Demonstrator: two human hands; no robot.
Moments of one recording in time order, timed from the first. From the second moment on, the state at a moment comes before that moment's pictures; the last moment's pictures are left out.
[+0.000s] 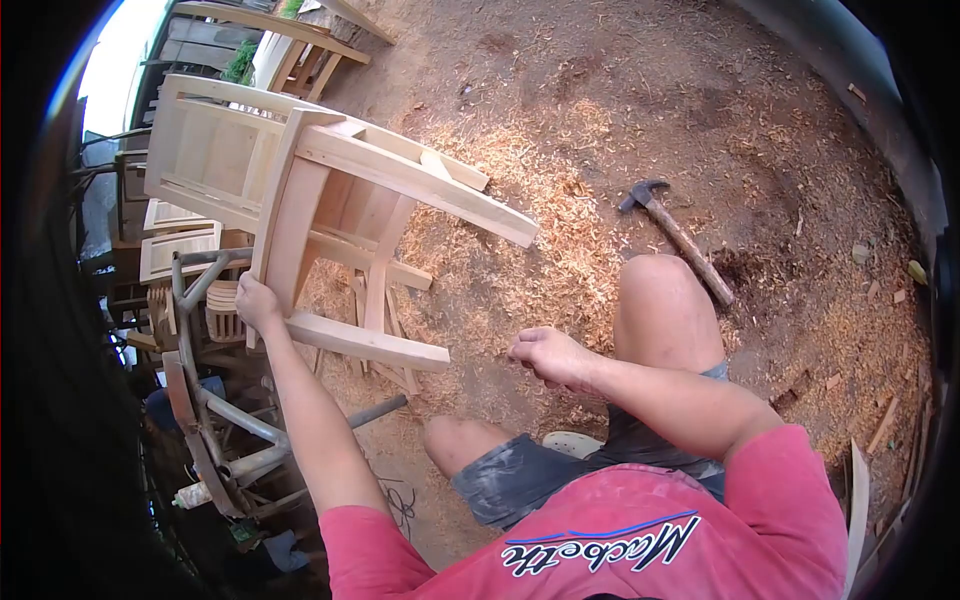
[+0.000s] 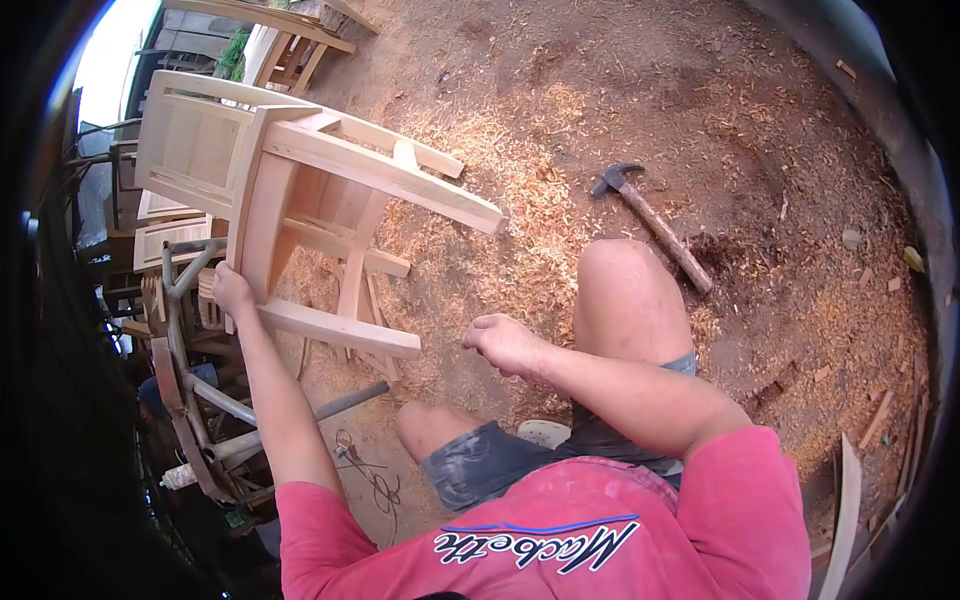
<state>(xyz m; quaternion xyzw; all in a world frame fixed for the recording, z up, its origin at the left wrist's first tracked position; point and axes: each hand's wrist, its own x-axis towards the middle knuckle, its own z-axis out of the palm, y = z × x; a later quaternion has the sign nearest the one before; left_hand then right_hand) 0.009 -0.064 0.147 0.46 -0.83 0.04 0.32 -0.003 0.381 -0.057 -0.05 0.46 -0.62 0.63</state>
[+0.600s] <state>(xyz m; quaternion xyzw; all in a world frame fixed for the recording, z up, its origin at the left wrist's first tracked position) -0.010 -0.059 0.127 0.38 -0.82 0.09 0.41 -0.009 0.399 -0.089 0.03 0.54 -0.60 0.59</state>
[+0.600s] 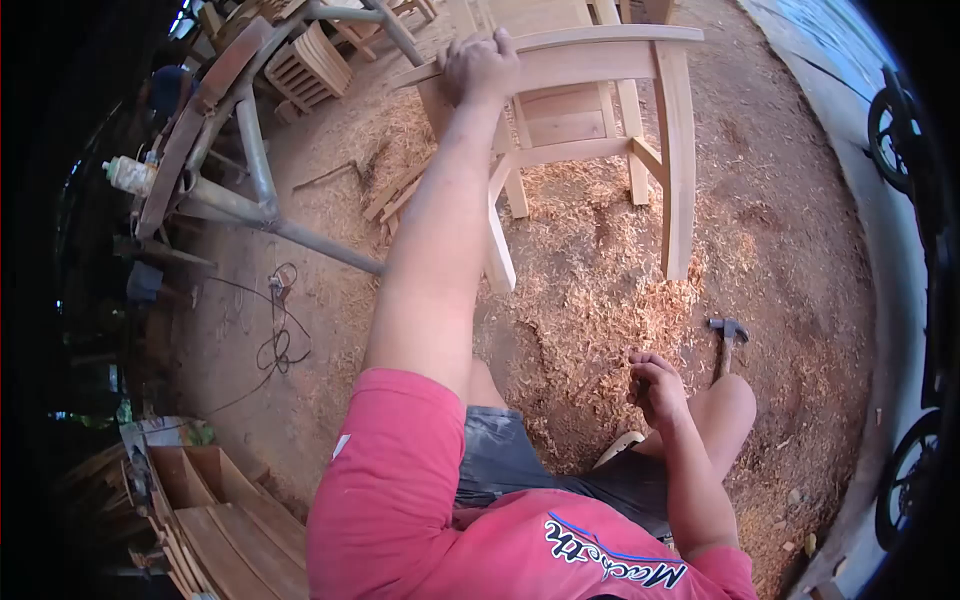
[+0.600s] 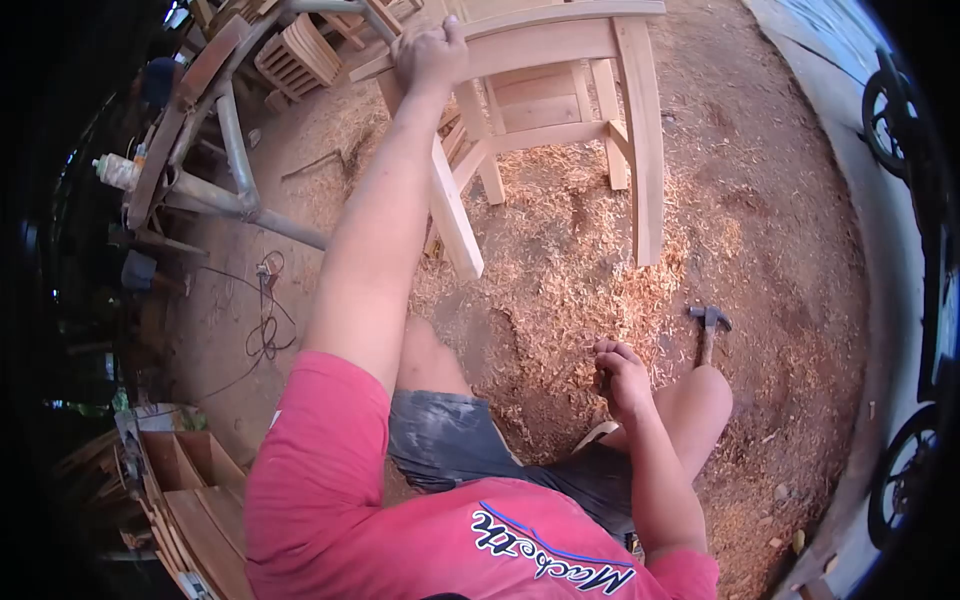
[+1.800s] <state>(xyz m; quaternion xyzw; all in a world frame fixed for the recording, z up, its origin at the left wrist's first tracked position) -0.007 -0.080 0.132 0.40 -0.84 0.13 0.34 0.001 0.367 -0.090 0.02 0.53 -0.61 0.60</state>
